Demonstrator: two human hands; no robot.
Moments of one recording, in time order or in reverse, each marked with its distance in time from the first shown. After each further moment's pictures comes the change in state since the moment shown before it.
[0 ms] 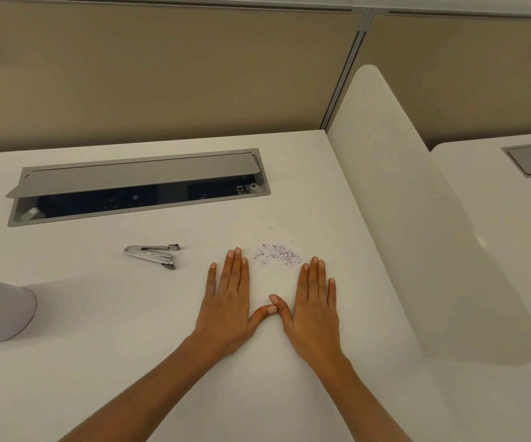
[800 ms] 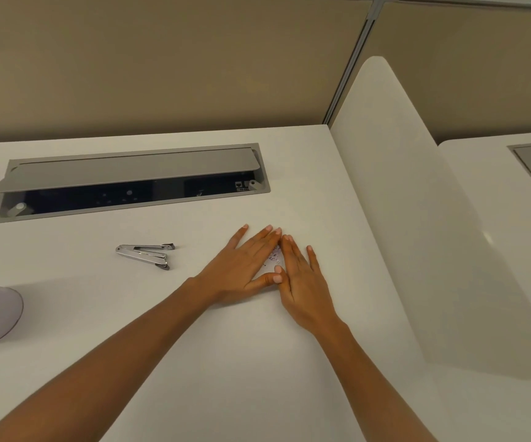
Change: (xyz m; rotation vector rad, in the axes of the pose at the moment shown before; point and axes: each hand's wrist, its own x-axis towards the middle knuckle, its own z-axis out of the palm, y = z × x) left_hand 0.081 -0.020 -0.017 -0.206 -0.011 0.439; right_hand 0.057 0.000 -0.008 0.278 -0.010 -0.273
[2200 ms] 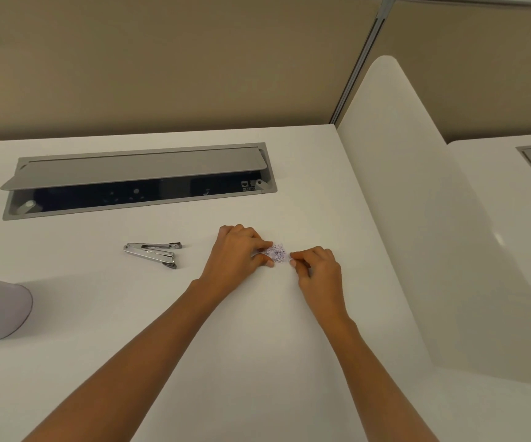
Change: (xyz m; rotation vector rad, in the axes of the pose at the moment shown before) left_hand 0.007 -0.012 -0.006 -0.062 0.224 -0.279; right_hand 0.009 -0.006 -0.017 0.187 0.265 0.183
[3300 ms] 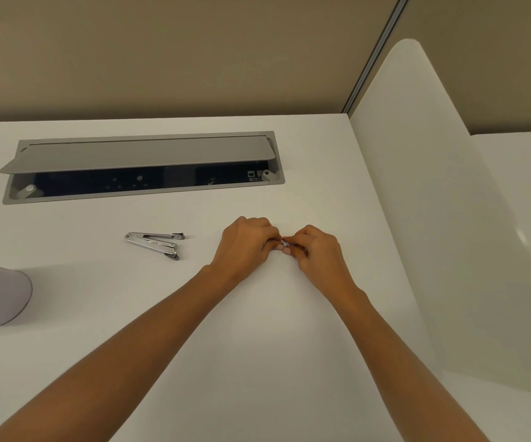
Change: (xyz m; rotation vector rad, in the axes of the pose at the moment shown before) left_hand 0.008 0.010 0.001 0.003 0.152 0.092; right_hand 0.036 0.001 0.002 -0.026 -0.150 -0.254
